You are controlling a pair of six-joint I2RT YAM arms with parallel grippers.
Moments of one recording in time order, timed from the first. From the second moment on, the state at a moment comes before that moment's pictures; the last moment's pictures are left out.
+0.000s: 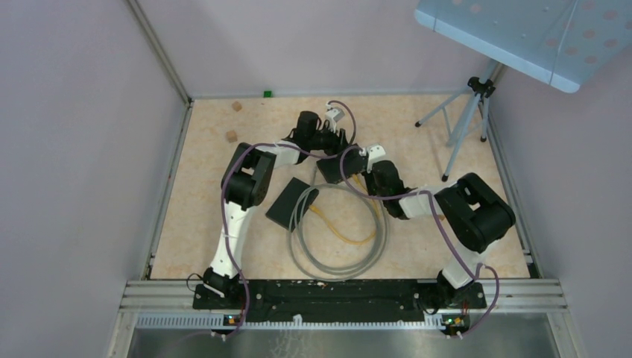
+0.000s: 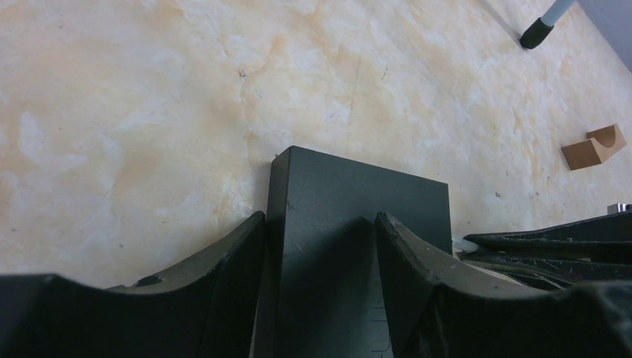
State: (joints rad) left arm -0.45 2.38 1.62 0.30 0.74 -0.20; right arm 0.57 1.73 0.66 0.53 0.24 0.06
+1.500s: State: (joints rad) left arm -0.44 2.45 1.78 0.09 0.90 0.06; right arm 0.56 1.76 0.77 0.39 0.24 0.04
